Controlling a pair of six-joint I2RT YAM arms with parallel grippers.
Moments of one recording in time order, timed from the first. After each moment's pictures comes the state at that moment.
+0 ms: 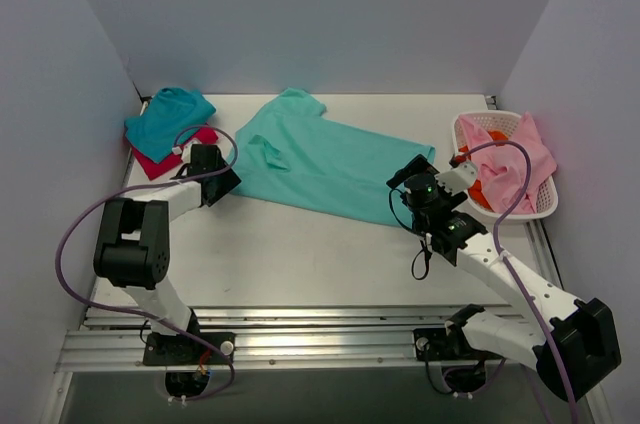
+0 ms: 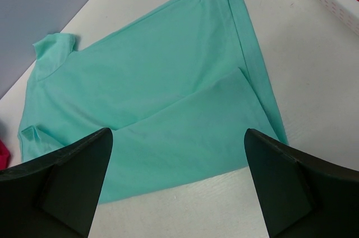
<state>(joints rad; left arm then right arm) -0.13 1.72 0.94 -0.06 -0.15 -0.75 0.53 1.06 0.68 -0.20 0.68 0.98</state>
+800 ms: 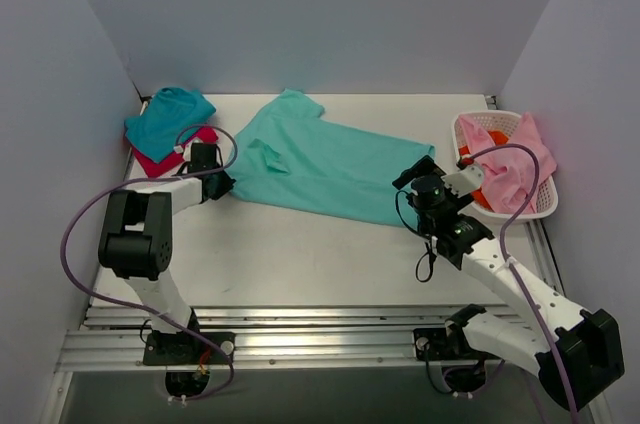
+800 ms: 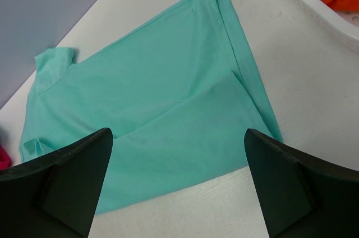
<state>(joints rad) -0.11 1.84 1.03 -0.03 -0.11 -0.75 0.50 1.01 0.66 -0.21 0.69 0.96</state>
